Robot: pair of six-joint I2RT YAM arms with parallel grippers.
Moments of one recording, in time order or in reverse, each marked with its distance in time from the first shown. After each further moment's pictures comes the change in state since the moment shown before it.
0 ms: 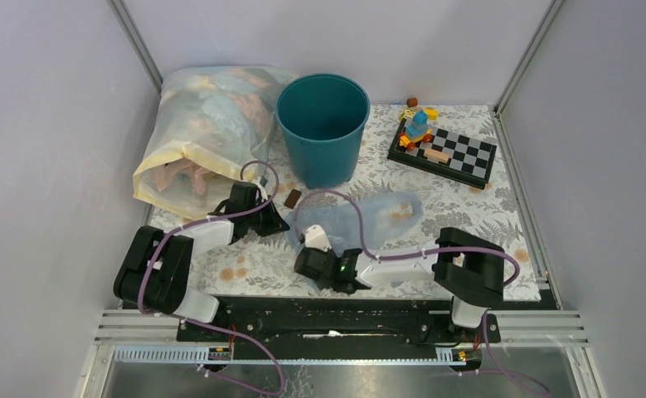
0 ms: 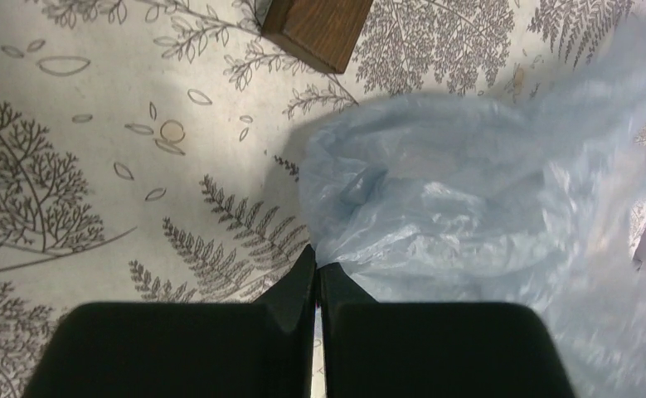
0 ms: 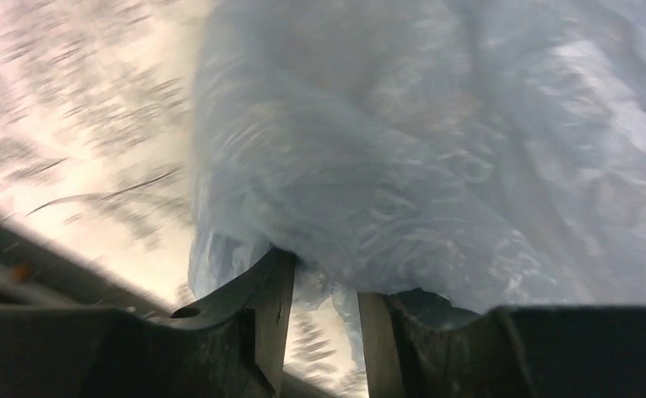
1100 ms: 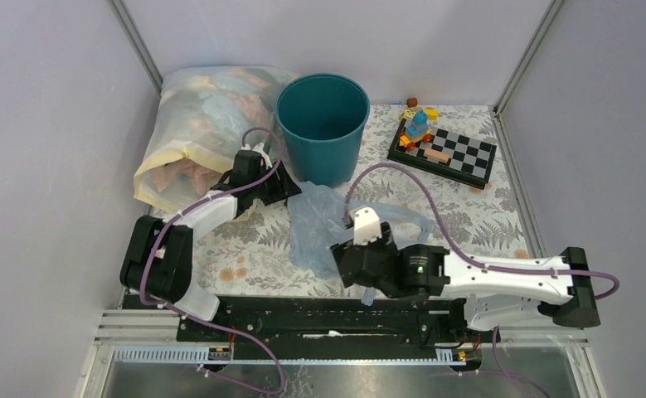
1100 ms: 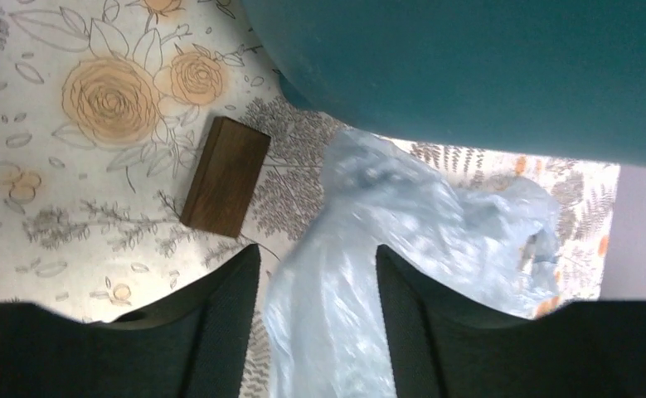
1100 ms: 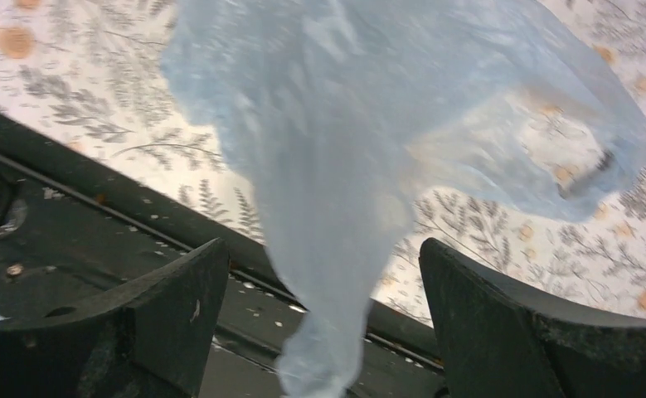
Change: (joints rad) left arm -0.010 0.118 0.316 -0.063 -0.055 0.008; right arm 0.174 -0.514 0.128 -0.540 0.233 0.126
